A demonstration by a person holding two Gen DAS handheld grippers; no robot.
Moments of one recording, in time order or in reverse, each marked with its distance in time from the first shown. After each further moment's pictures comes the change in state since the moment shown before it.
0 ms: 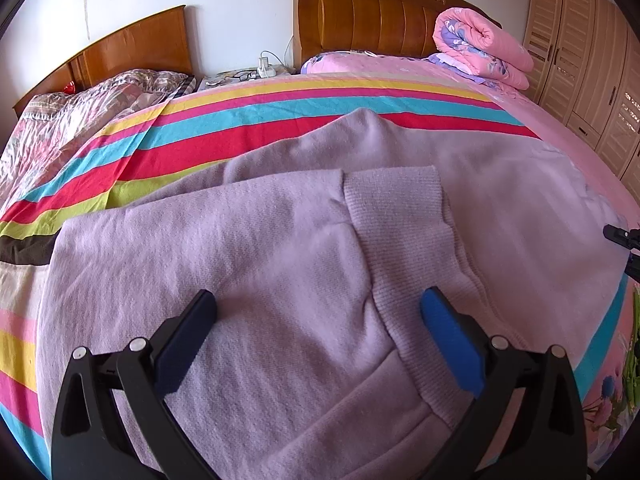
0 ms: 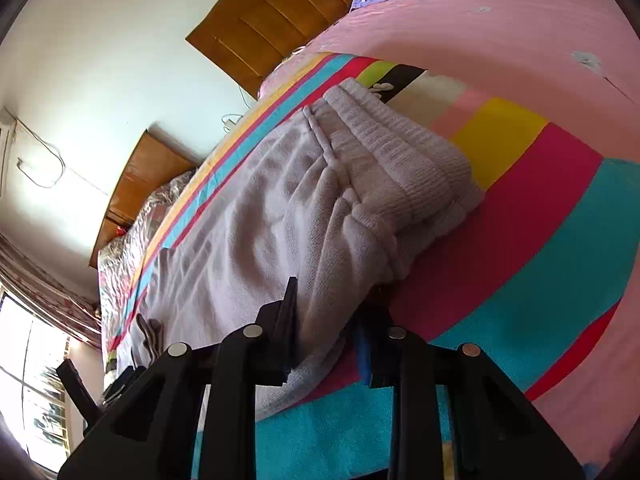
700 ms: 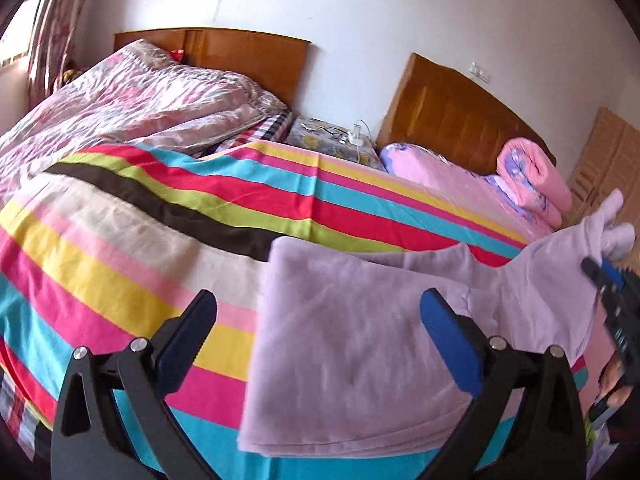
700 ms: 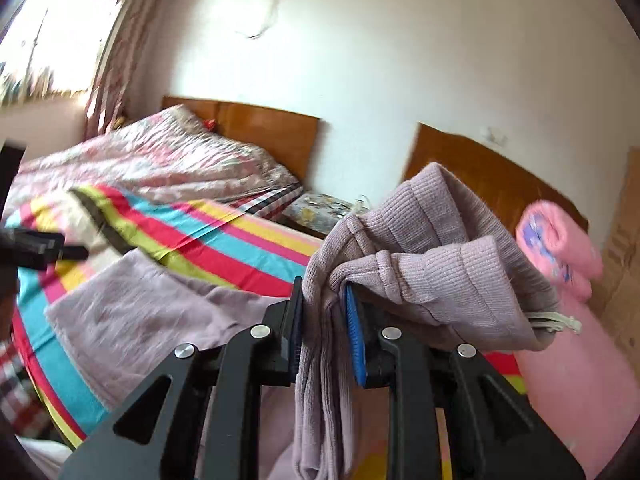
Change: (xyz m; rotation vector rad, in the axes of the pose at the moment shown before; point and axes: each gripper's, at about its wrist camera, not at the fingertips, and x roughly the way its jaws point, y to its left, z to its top) left arm -0.143 0.175 -0.039 -0.445 -0.249 0.042; right arm 0.019 0.348 -0.179 -1.408 -0.272 -0.044
